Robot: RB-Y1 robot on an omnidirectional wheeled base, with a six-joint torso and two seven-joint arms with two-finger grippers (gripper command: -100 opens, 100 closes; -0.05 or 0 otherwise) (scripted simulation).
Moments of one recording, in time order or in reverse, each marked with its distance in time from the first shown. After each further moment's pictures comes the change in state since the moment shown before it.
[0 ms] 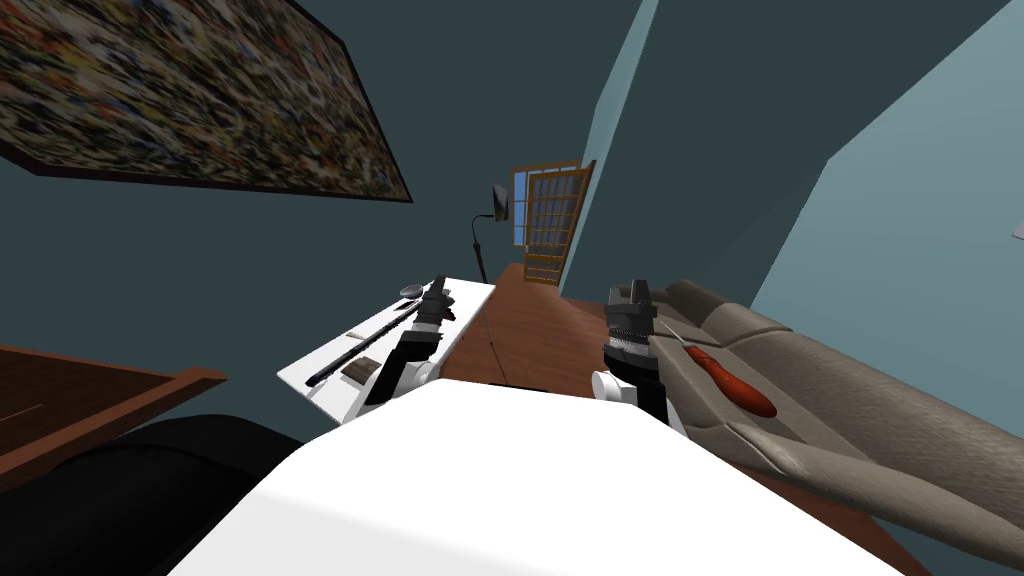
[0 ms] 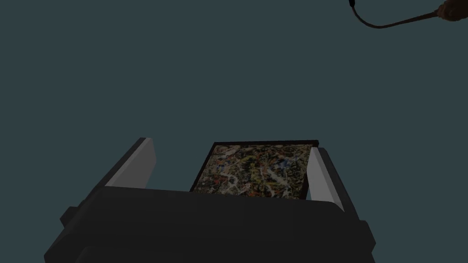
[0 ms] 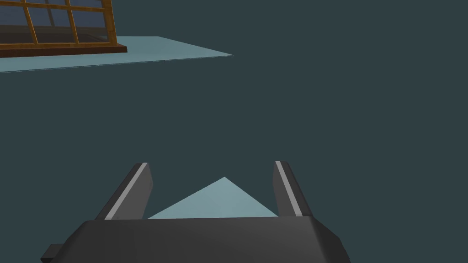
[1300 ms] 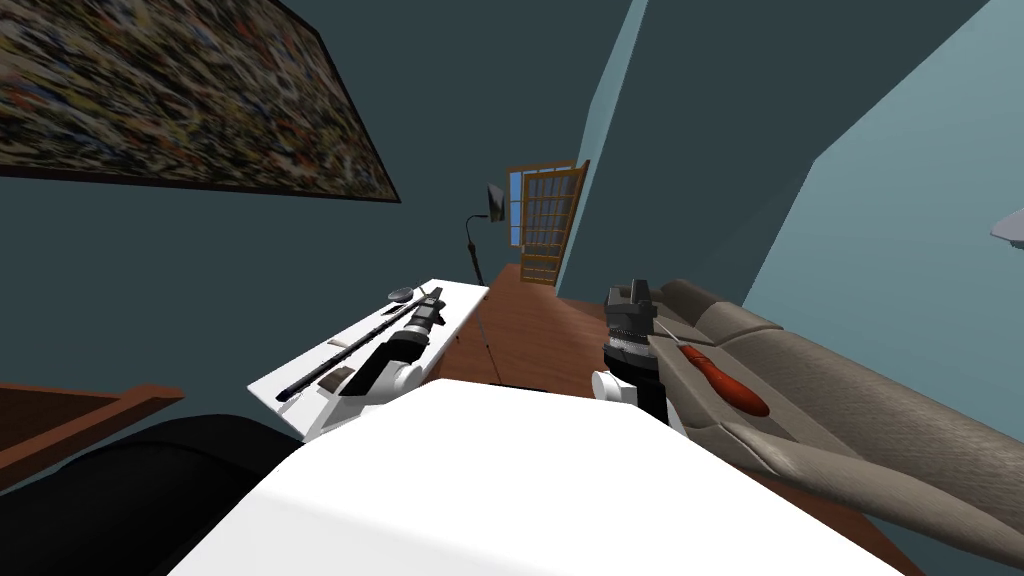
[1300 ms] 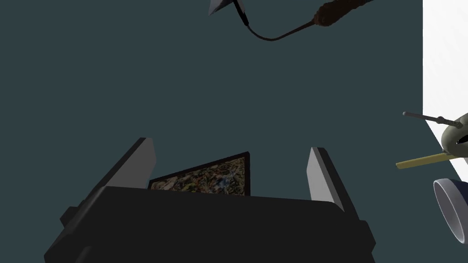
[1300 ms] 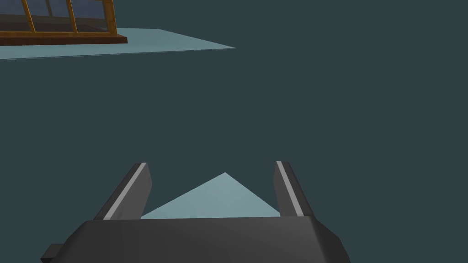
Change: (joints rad) left arm 0.040 0.058 0.135 -0.025 0.153 0.342 -0.102; right arm 0.000 0.000 0.000 0.000 0.000 0.000 0.000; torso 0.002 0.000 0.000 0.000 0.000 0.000
